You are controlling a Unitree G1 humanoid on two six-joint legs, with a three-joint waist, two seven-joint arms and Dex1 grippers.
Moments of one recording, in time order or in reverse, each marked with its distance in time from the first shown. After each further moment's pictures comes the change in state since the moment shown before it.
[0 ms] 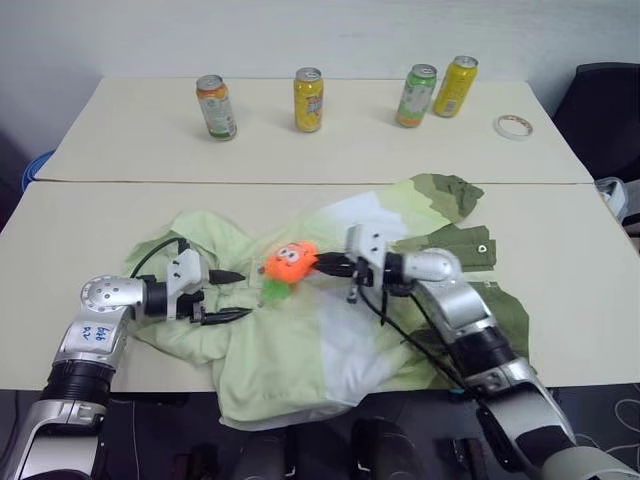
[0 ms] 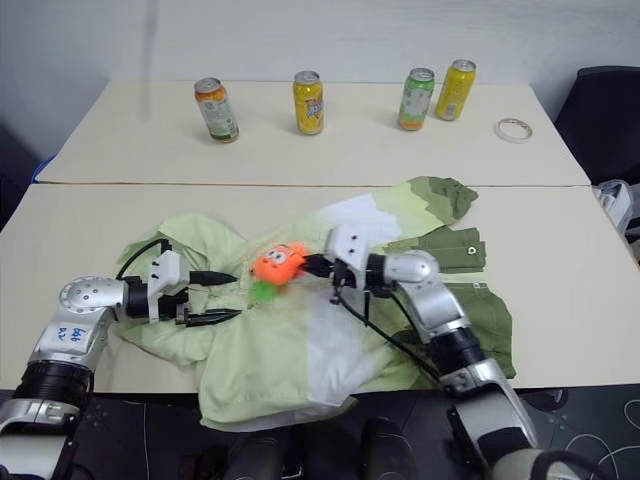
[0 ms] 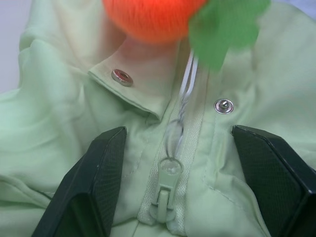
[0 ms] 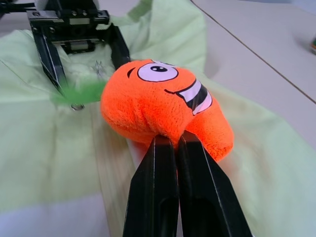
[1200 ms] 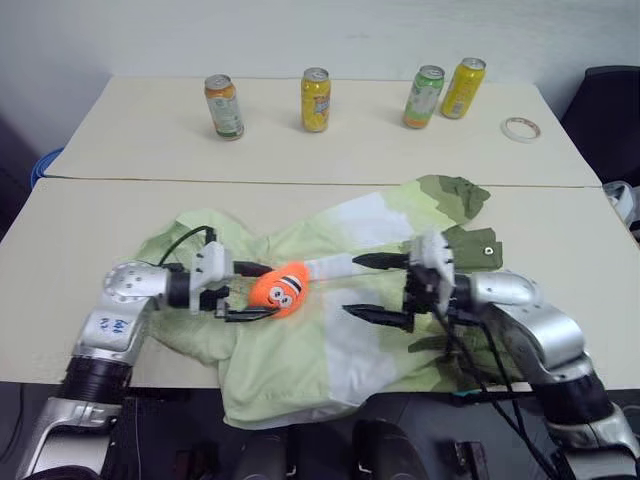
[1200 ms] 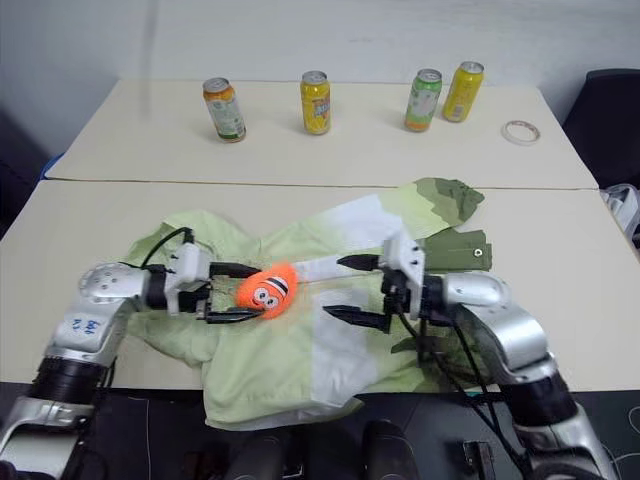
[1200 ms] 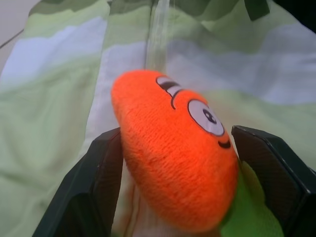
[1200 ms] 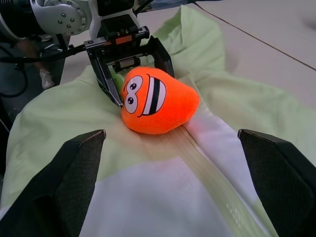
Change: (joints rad) left arm 0.004 -0.008 -0.019 -0.245 -0.066 0.091 -0.024; right arm 0.165 -0.221 -0.029 -0.422 0.319 0.371 0.035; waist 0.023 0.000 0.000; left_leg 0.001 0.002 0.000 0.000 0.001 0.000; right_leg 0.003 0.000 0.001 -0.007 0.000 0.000
